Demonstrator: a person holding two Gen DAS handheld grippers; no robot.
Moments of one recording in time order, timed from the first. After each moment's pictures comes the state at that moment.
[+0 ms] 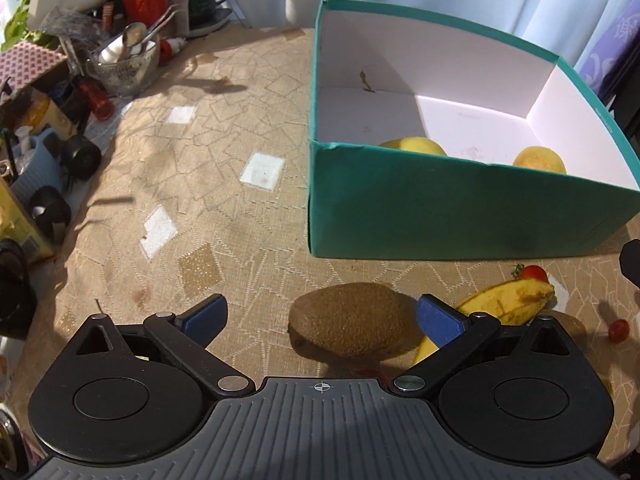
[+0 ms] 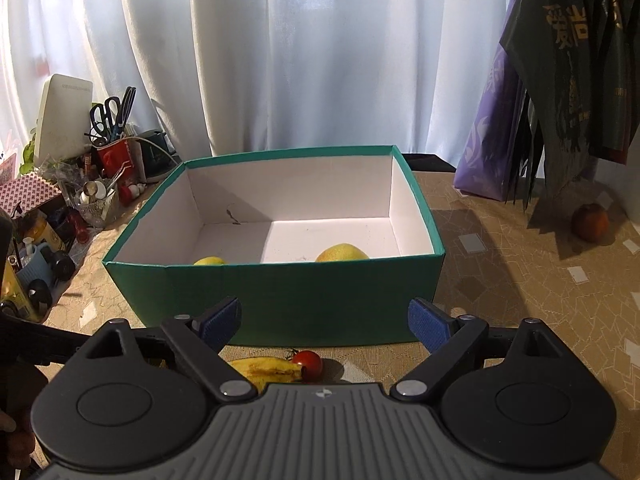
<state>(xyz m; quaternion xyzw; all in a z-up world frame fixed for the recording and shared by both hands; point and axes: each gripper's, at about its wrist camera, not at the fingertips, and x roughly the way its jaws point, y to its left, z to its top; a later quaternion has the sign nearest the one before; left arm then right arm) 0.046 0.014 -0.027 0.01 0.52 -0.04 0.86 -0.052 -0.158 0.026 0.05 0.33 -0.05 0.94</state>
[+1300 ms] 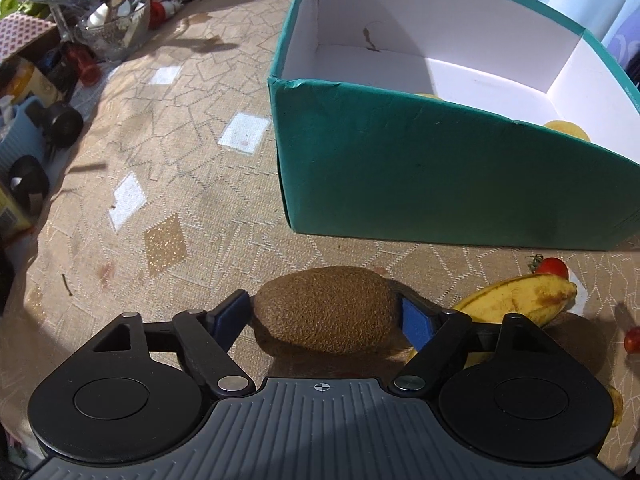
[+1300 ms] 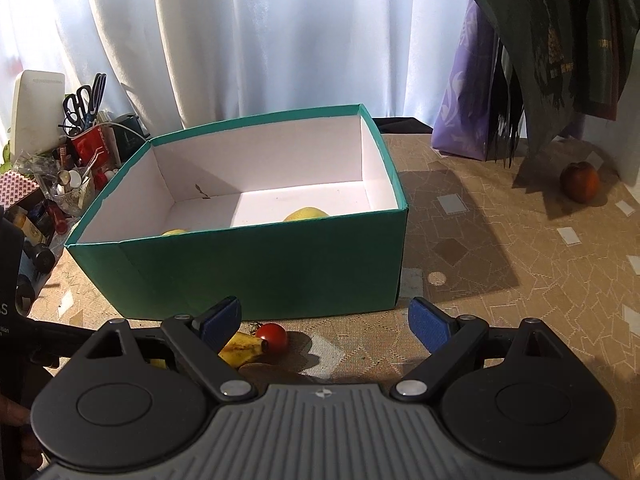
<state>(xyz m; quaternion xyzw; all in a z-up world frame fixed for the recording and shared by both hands) 0.057 0.001 -0.052 0.00 0.55 -0.02 0.83 -0.048 -0.183 0.009 0.08 0.37 -0.07 0.92</state>
